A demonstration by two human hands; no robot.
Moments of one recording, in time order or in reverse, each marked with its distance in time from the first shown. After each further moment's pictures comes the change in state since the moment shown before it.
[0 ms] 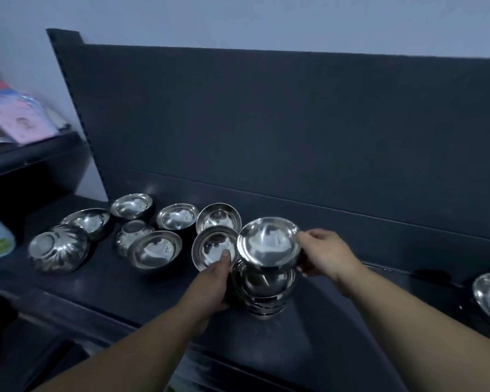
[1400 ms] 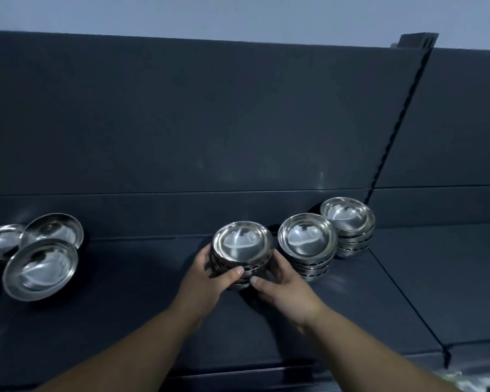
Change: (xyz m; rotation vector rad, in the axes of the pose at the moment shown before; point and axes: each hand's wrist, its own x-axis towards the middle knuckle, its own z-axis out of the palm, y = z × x) left_hand -0.035 -0.030 0.248 0.110 -0.398 0.251; right_hand -0.088 0.171 -0.182 0.367 0.023 0.000
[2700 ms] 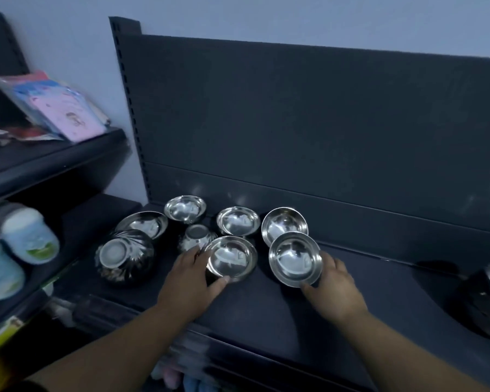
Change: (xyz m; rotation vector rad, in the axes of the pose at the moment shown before) left_hand -0.091 -0.050 -0.460 1.062 0.442 0.030; right_hand 0.071 -0.018 0.377 -1.071 0.091 -0.026
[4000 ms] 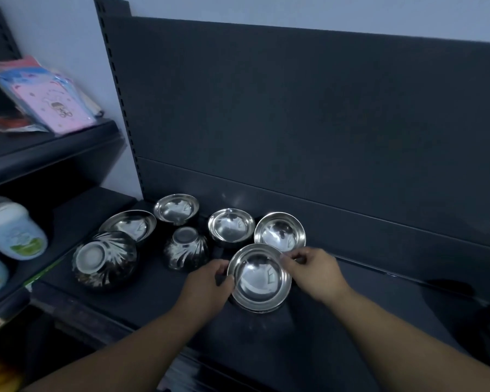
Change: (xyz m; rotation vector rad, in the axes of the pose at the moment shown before) left_hand 0.028 0.049 0.027 -0.402 -0.041 -0.163; right_hand 0.067 -0.020 -0.011 0.352 -0.095 -0.091
